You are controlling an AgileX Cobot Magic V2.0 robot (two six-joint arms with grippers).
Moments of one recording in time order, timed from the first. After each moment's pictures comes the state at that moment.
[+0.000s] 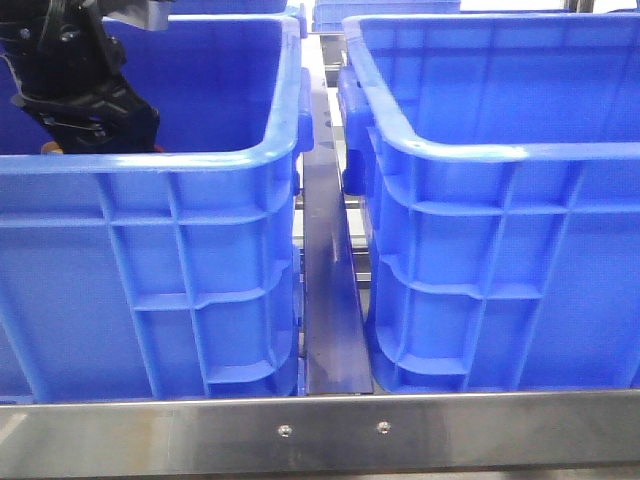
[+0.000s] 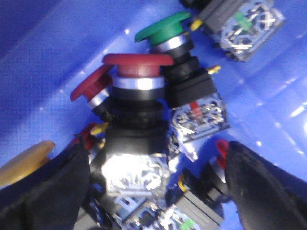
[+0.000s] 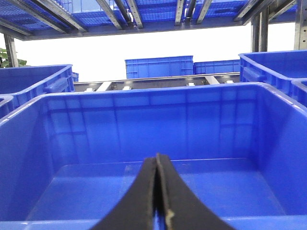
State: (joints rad) left arm -0.35 1.79 -1.42 0.13 0.86 0.27; right arm 0.04 -0.01 0.03 -0.02 -0.15 0.10
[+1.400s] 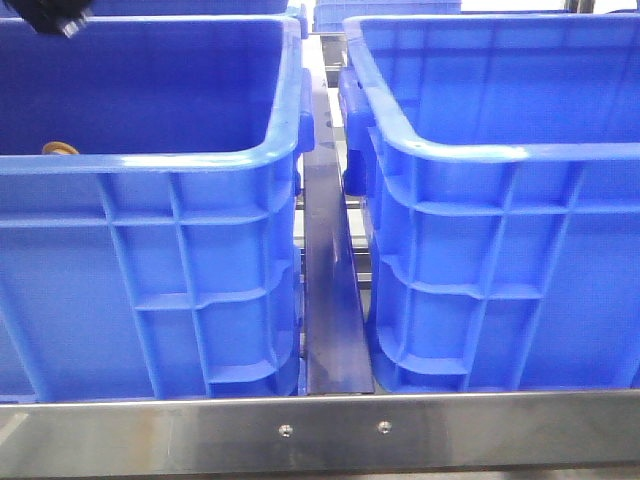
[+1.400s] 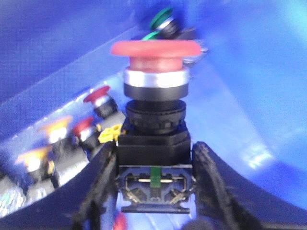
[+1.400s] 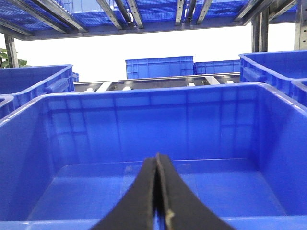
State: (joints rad) left arm -0.39 1.29 -1.27 -0.07 0.89 0.24; right arm 0.04 -0.01 0.03 -0.02 -0.15 0.10
